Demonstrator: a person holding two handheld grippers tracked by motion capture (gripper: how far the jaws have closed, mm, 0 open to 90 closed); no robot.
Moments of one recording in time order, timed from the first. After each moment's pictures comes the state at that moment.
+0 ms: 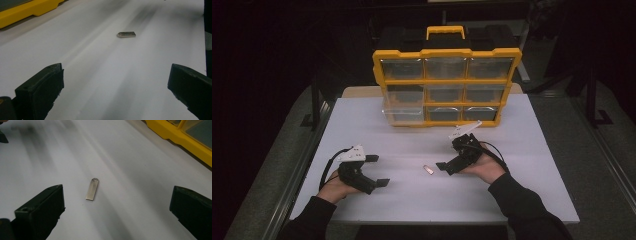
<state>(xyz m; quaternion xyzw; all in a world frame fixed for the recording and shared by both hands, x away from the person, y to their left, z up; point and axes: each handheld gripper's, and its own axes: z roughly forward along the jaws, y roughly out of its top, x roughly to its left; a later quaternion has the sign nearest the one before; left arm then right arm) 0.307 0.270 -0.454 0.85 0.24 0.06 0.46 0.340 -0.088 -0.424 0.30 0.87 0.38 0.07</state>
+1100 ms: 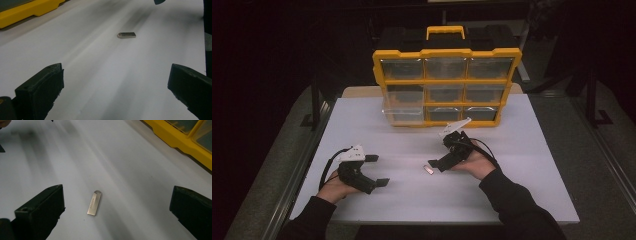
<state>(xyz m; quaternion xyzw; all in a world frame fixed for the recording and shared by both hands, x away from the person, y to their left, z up) 0.307 0.270 -0.454 0.85 0.24 0.06 0.47 0.352 -0.066 -0.426 0.29 0.88 0.38 0.07</state>
